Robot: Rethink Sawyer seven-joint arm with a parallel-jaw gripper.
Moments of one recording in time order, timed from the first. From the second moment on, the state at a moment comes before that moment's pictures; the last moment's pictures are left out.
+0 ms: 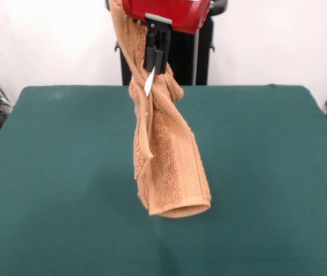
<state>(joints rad) -0.17 -0.77 -0.05 1.42 -0.11 0.88 1.99</state>
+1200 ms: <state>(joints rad) -0.19 -0.79 0.02 1.45 -0.08 0.88 1.99</state>
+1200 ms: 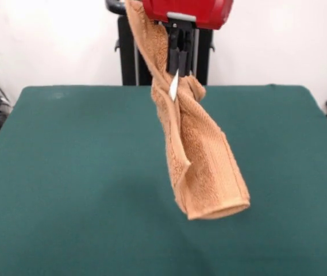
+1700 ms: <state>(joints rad) -0.20 -0.76 0.02 1.45 -0.06 1.07 1.99</state>
